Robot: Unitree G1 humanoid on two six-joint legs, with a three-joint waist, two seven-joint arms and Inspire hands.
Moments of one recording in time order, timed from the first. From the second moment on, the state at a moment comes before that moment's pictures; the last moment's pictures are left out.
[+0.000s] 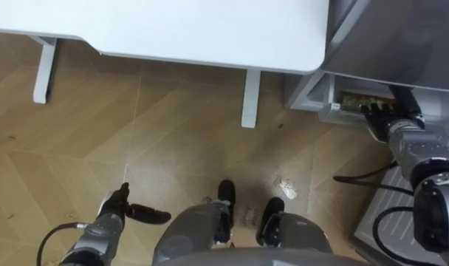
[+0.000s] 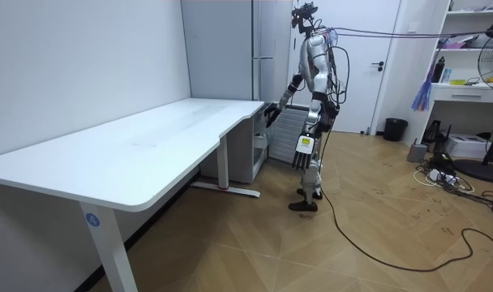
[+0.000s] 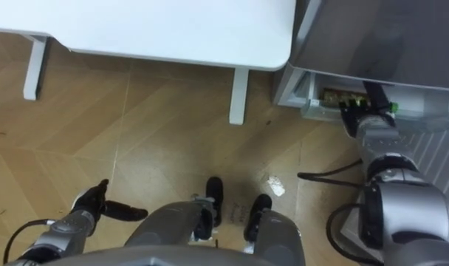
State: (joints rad) left arm 0.00 0.27 -0.14 1.08 -0.05 0.02 0.06; right arm -0.42 -0.39 -0.14 1.24 1.56 0.02 -0.02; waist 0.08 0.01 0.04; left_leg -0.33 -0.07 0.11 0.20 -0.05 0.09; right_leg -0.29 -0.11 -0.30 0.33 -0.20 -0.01
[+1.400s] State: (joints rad) left arm 0.21 0.26 -0.02 1.10 -0.01 0.00 0.12; right arm -0.07 -0.30 -0.18 1.32 1.37 -0.02 -0.12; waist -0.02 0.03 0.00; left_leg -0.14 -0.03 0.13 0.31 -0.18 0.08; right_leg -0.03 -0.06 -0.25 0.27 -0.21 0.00
